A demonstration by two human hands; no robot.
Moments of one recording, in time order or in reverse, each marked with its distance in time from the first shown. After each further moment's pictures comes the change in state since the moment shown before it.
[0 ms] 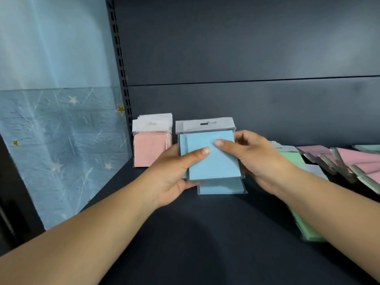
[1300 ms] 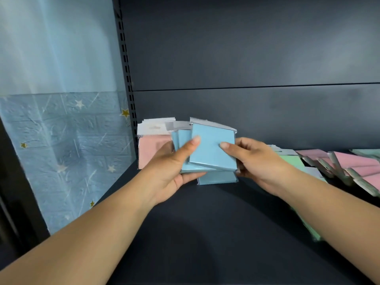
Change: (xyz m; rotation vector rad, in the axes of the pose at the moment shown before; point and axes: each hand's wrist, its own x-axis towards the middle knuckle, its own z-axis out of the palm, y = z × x) left_hand -0.007 0.013 -0.005 -0.057 0.050 0.074; right_hand -0.003 -0.002 -0.003 -0.121 -0.043 0.013
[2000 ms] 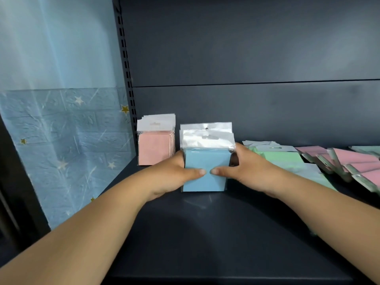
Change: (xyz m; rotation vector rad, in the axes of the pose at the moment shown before) left_hand -0.001 -0.007 -0.011 0.667 -0.237 -0.047; right_hand -0.001 0.015 0.000 -0.421 -0.180 -0.095
